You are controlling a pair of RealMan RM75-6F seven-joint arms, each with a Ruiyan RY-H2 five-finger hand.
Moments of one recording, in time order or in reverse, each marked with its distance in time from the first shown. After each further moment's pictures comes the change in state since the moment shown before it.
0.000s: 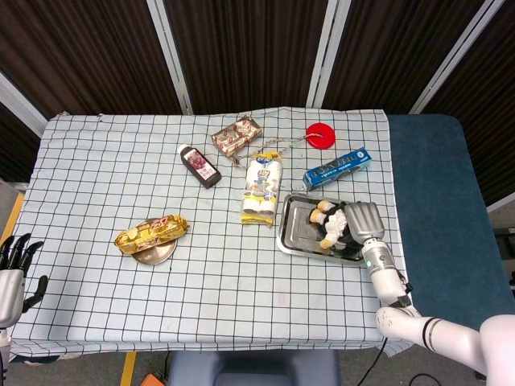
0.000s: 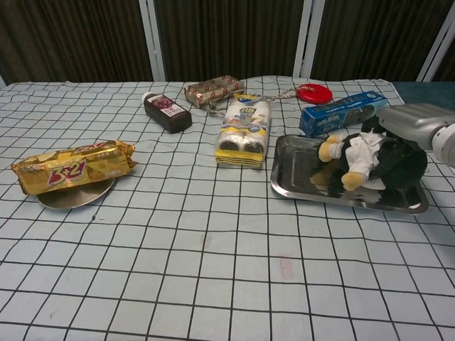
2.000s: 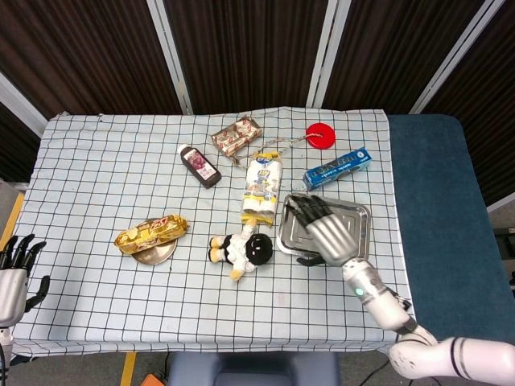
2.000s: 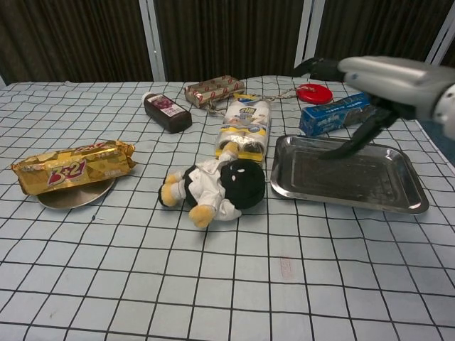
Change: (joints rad) left arm -0.007 0.000 0.003 0.000 0.003 -0.015 0.009; right arm -0.044 0.239 -0.058 -0.495 -0.361 0.151 0.159
